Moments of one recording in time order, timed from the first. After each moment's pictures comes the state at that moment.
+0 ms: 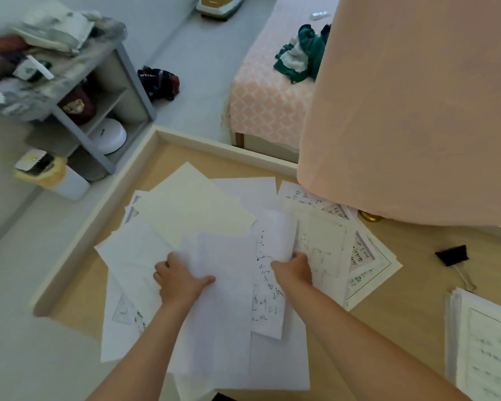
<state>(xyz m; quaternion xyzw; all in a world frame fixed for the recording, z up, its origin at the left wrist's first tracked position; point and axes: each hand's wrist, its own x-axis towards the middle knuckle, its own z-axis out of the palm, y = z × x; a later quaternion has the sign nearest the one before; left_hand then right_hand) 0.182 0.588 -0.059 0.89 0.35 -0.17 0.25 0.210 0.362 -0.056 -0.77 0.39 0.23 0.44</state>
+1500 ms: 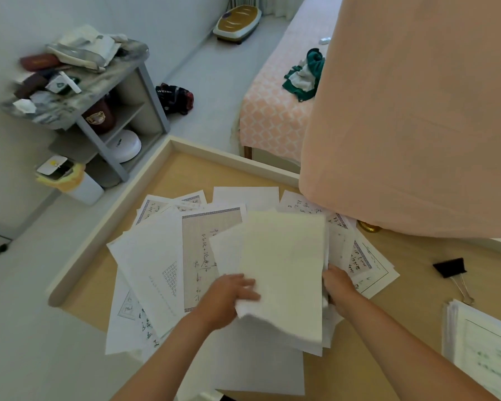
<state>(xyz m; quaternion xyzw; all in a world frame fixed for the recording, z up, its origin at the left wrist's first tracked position) 0.148 0.540 -0.047 0.91 -0.16 -0.22 0.31 0.193 0.263 -0.037 -0.70 0.35 0.27 0.56</state>
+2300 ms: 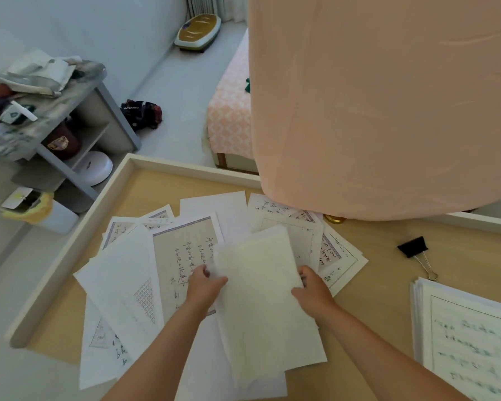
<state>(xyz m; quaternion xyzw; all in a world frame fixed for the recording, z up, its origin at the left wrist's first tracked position) 0.191 0.488 -0.048 0.78 0.31 -0.20 0.51 0.162 0.235 -0.045 -0.81 0.22 0.25 0.48</state>
